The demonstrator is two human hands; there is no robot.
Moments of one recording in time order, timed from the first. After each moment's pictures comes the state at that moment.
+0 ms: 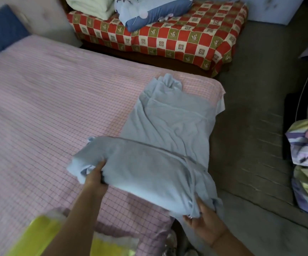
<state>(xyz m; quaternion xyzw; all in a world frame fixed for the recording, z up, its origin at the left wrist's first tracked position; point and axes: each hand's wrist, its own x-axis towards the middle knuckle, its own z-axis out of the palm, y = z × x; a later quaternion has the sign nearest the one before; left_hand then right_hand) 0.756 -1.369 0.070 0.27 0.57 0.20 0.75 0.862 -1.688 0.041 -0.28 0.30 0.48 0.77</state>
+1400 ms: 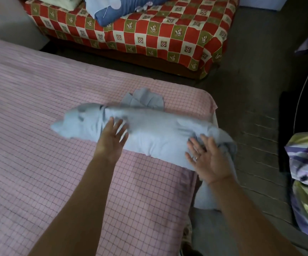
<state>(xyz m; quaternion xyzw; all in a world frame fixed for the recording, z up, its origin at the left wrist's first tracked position) 1.099 -1.311 0.080 0.33 0.41 0.19 0.83 1.196 -1.568 0.067 -0.36 0.20 0.38 0.83</state>
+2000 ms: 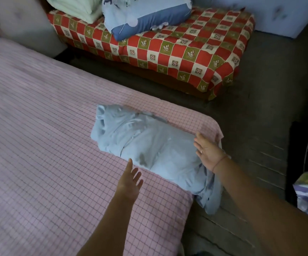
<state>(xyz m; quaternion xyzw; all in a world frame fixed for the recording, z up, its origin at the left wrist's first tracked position) 1.130 -1.357 0.023 0.23 0.54 0.12 0.80 1.337 -1.505 0.071 -0.64 0.04 0.42 0.64</state>
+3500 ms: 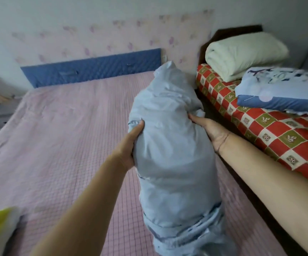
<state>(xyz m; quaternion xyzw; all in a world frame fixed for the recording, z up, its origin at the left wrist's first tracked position) 1.143 -1.225 0.262 0.36 0.47 0.43 0.68 1.372 -1.217 0.297 -0.47 -0.35 0.68 0.45</state>
